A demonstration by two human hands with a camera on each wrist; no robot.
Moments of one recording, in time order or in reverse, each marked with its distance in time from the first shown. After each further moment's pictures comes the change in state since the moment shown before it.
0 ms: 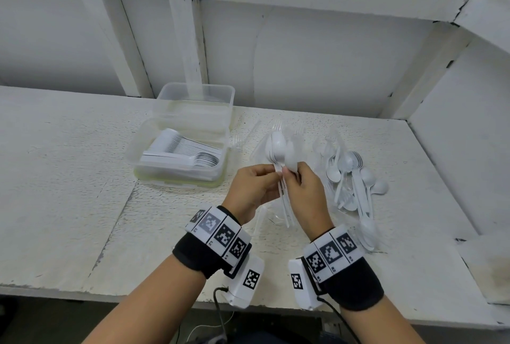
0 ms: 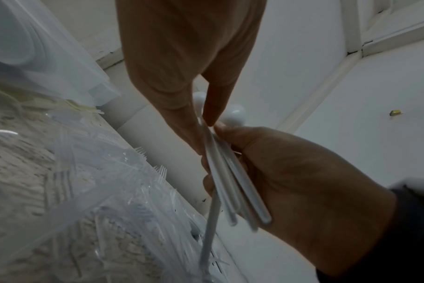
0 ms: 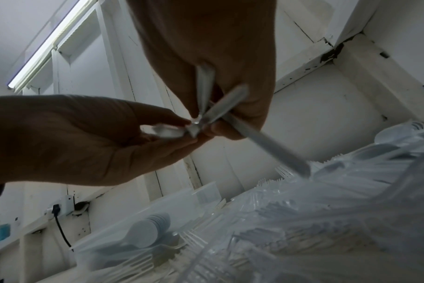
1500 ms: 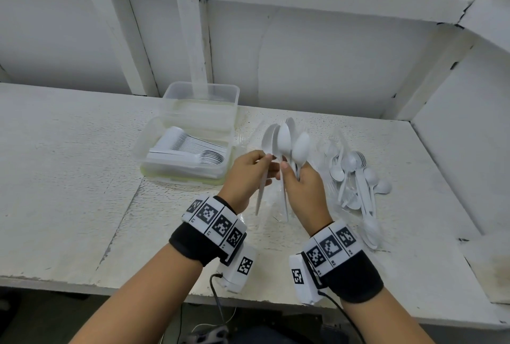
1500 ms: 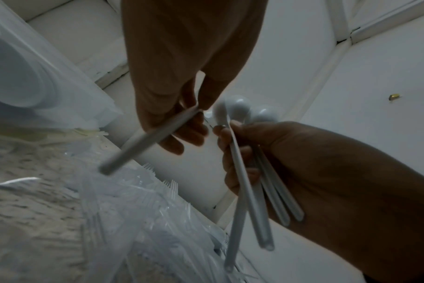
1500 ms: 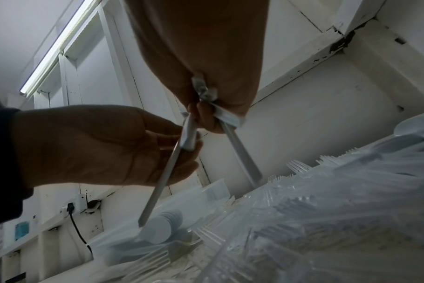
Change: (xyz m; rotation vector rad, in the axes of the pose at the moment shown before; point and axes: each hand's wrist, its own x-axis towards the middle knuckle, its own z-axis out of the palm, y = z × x) left_hand 0.004 0.011 -0.011 0.202 0.079 0.126; right_hand -0.005 -0.019 0.005 0.036 -0.021 -0.004
